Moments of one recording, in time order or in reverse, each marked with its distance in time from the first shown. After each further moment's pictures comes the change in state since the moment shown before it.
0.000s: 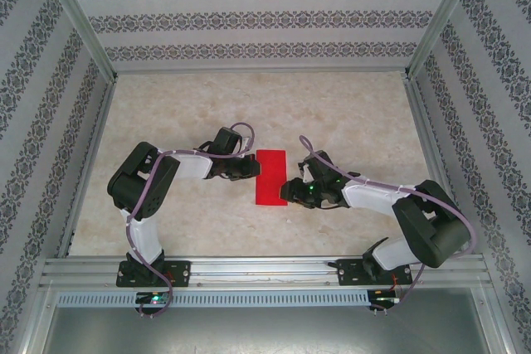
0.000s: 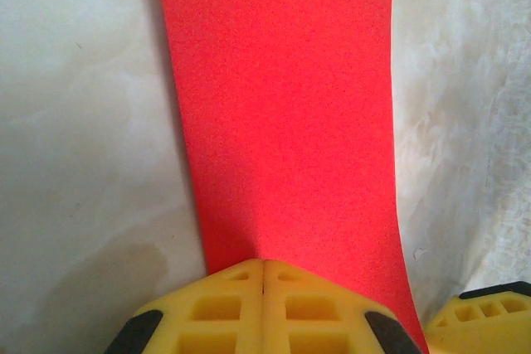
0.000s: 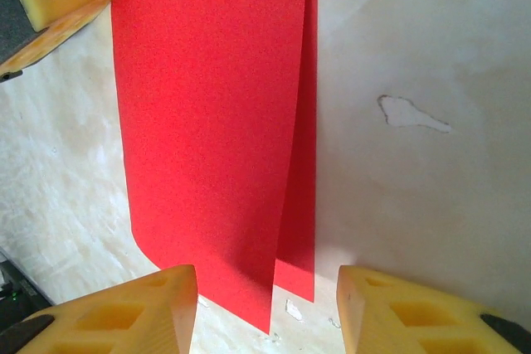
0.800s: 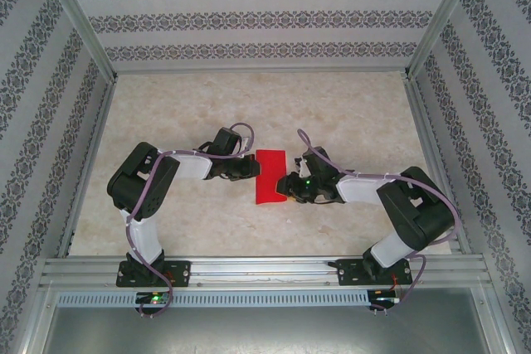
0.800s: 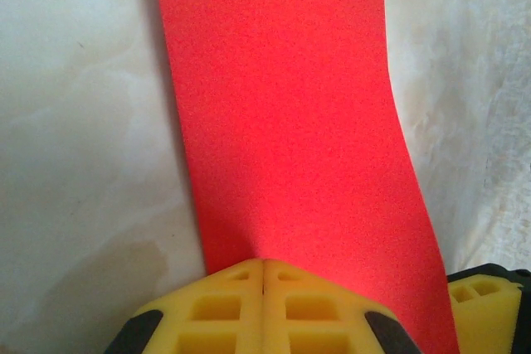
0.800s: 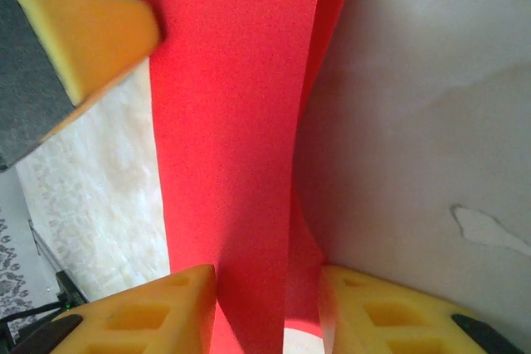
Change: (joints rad) left arm 0.000 -0.004 -0.010 0.014 0.000 -0.004; right arm -0.038 0.128 0.021 0.183 -0.086 0.064
